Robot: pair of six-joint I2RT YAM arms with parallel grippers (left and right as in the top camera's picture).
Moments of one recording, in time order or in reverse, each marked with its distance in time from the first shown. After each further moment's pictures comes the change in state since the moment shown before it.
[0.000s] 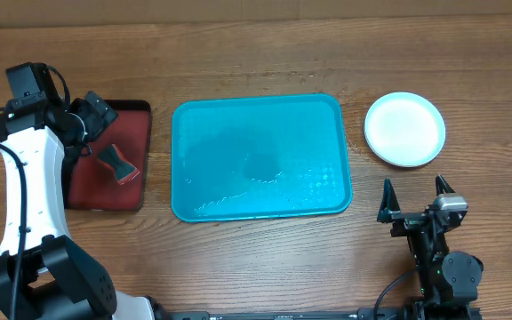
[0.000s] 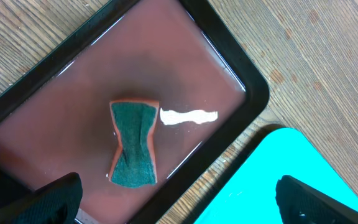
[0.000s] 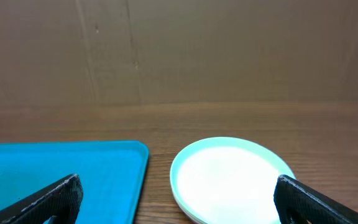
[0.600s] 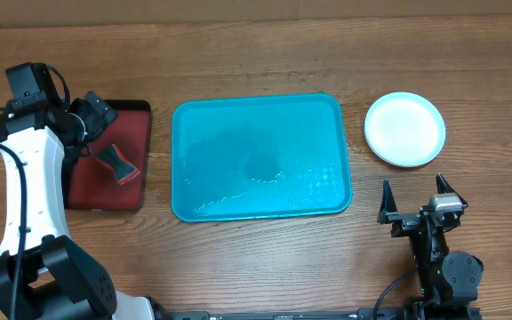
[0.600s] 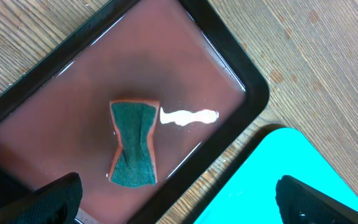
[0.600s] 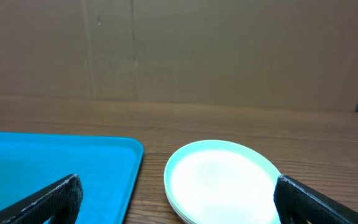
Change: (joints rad) left arm 0.000 0.000 0.000 0.000 0.000 0.000; right arm 0.000 0.000 0.000 0.002 -0.007 -0.073
